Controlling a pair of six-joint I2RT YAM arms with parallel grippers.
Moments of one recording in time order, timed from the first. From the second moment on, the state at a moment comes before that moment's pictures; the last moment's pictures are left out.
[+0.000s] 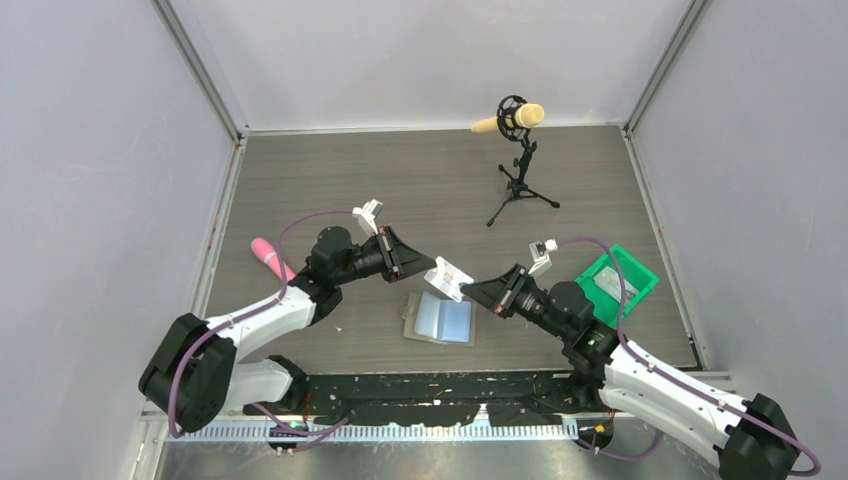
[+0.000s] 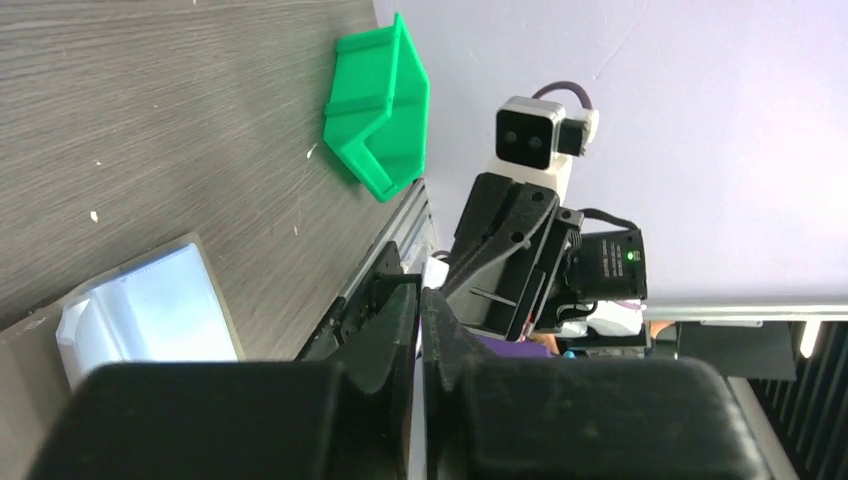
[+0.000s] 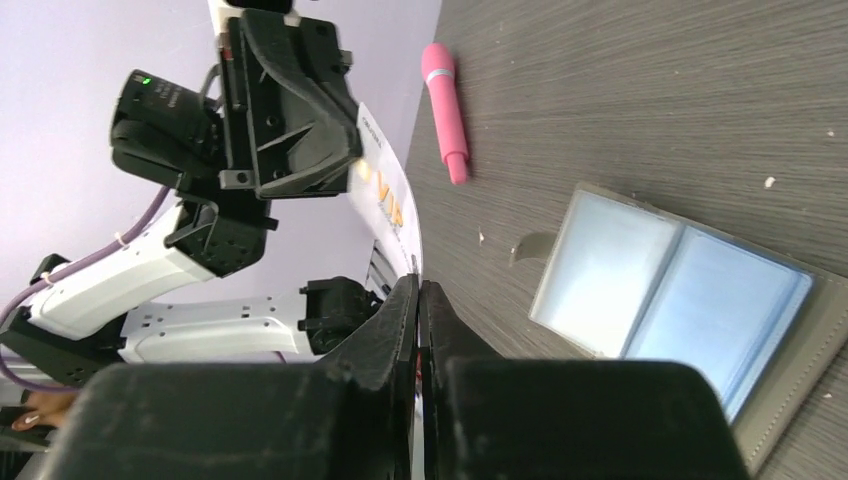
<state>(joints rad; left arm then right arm) -0.59 1.21 0.51 0.57 0.59 -1.20 0.77 0.63 0.20 0.33 -0.11 1.16</state>
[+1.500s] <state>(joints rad) -0.59 1.06 0.72 -0.49 0.77 -0.63 -0.48 0.86 1.06 -1.05 -0.16 0.31</state>
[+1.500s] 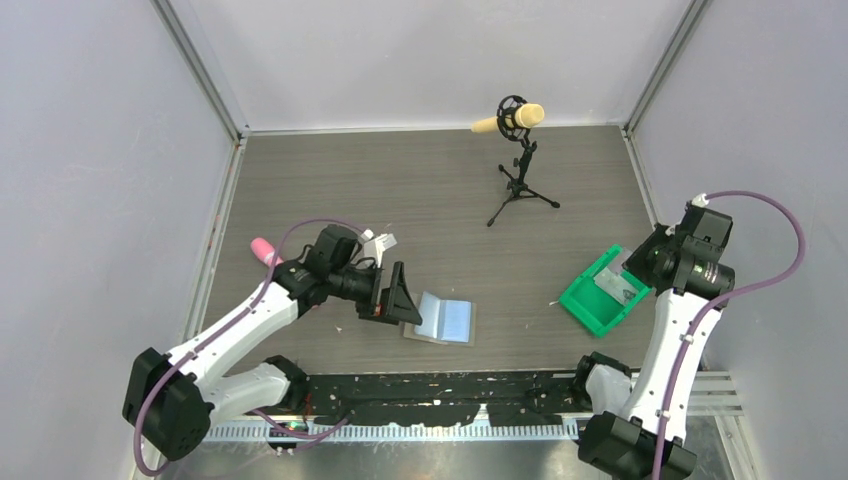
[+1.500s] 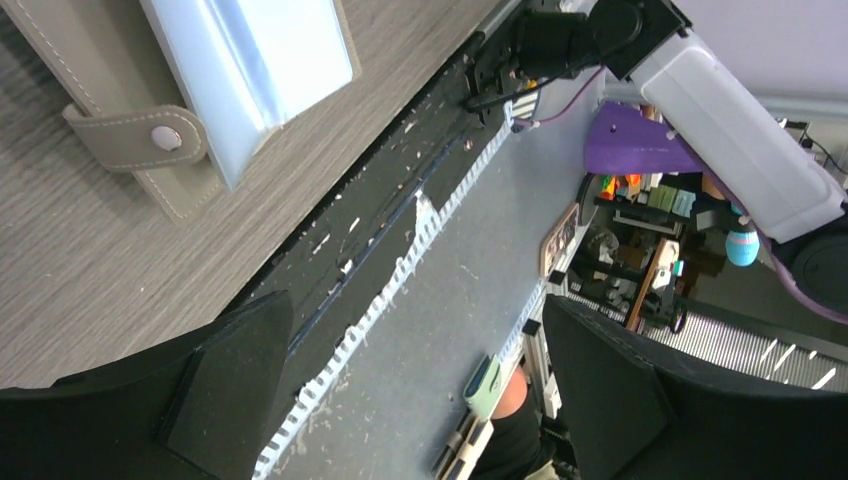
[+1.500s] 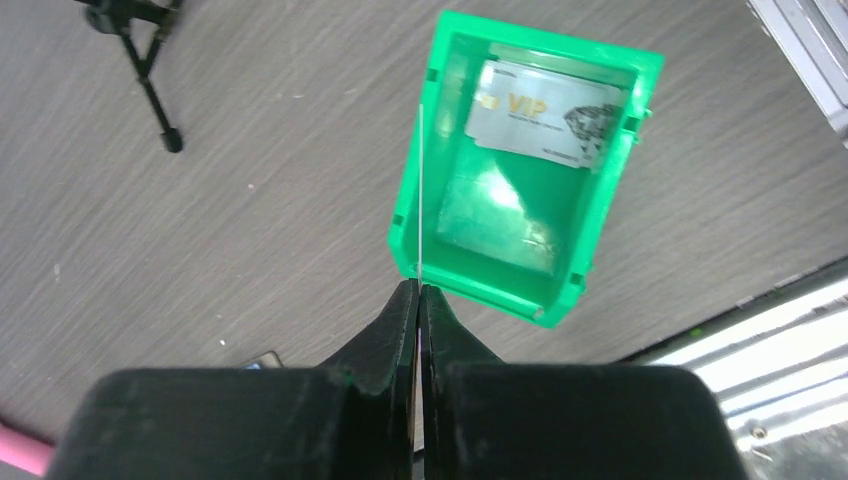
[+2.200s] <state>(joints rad) -0.59 1.03 0.79 -0.72 0.78 -0.47 -0.56 1.00 0.89 -0.92 -0.15 0.25</state>
